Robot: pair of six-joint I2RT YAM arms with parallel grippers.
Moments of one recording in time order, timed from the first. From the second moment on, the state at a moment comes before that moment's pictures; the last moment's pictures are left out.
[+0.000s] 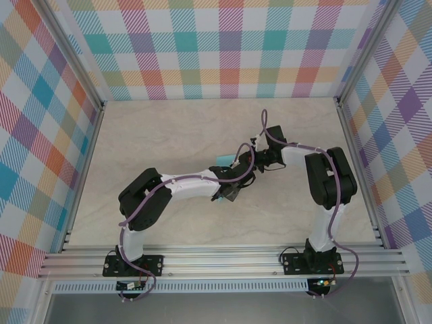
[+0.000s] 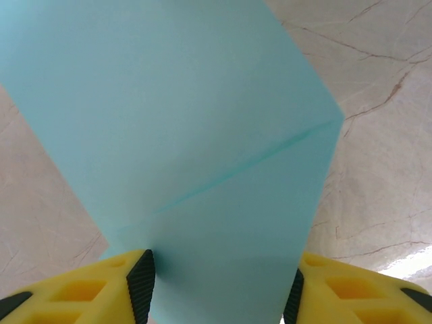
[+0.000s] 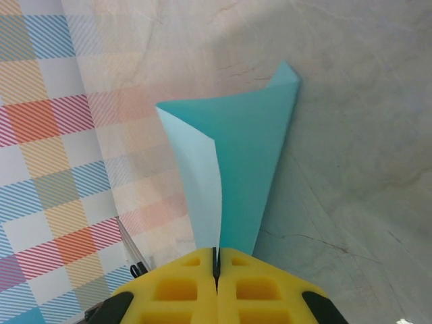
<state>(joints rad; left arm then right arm) -0.99 1.96 1.33 -0.59 -0.41 -0.31 0.31 1.93 1.11 -0.20 -0.88 0.68</state>
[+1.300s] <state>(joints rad) -0.79 1.80 1.09 -0.32 -0.06 -0.49 0.21 1.75 0.90 -0.27 -0.82 0.56</state>
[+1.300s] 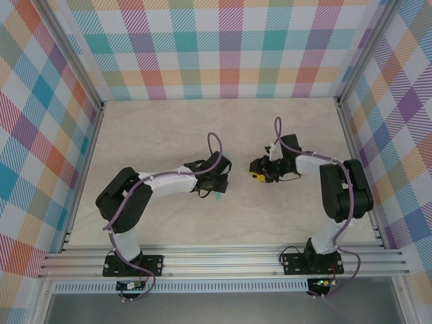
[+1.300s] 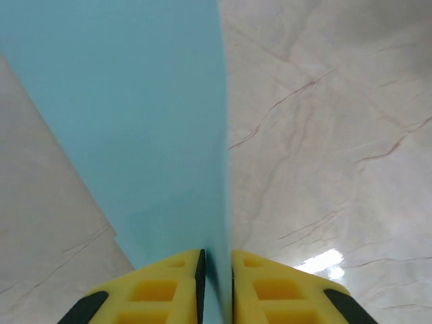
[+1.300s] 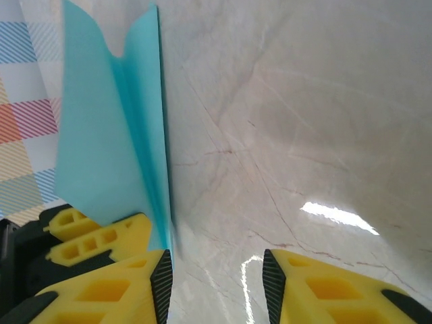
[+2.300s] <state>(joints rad) -0.60 1.81 0.87 0.11 0.36 -0.77 0.45 1.96 1.10 -0.12 -0.73 0.68</state>
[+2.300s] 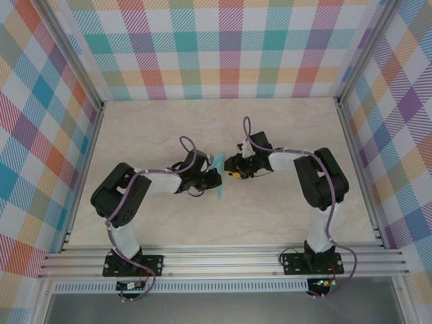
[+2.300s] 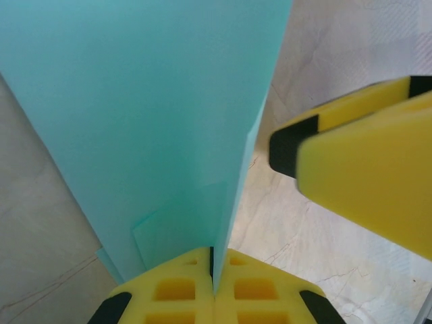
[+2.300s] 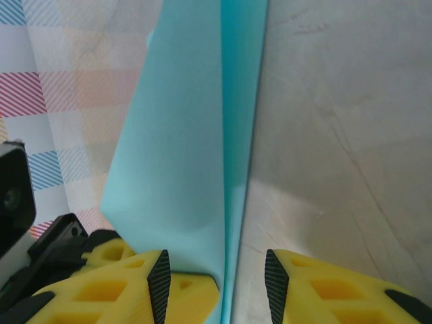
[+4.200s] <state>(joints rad) -0.45 1.77 0.92 0.06 0.44 -0.79 0.49 2.07 1.27 -0.27 -0.69 0.68</state>
